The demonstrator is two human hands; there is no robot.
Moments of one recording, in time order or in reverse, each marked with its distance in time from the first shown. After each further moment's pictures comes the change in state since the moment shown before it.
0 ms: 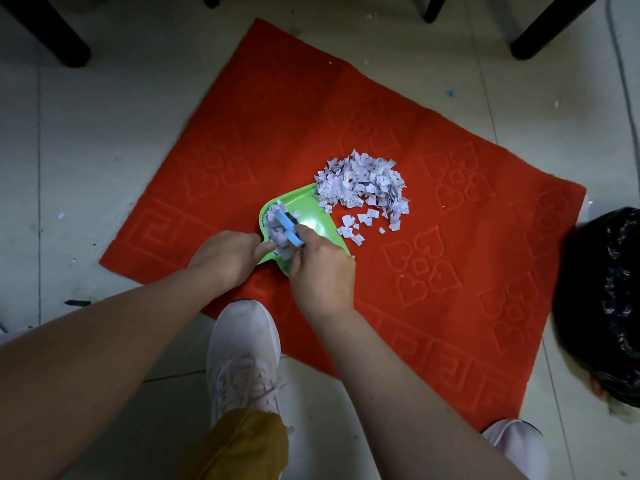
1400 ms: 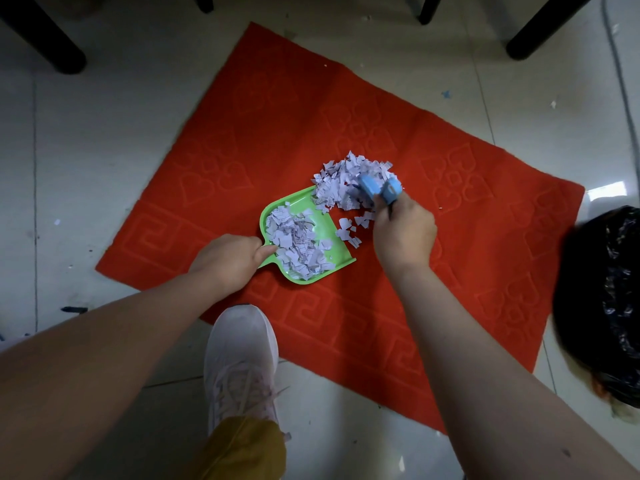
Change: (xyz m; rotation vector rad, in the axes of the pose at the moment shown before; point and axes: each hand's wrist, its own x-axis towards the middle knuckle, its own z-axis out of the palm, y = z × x) left_hand 0.003 0.005 0.001 -0.014 0.012 0.020; right_hand 0.050 0.065 -0.063 -0.057 0.256 0.254
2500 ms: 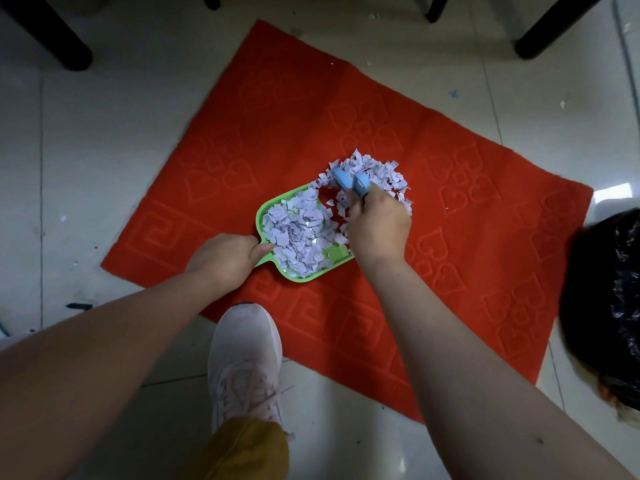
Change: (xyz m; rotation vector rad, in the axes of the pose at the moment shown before) left_hand -0.006 -0.010 -0.001 -0.028 0.013 -0.039; right_hand -0.007 -0.032 0.018 0.022 -0.038 -0.103
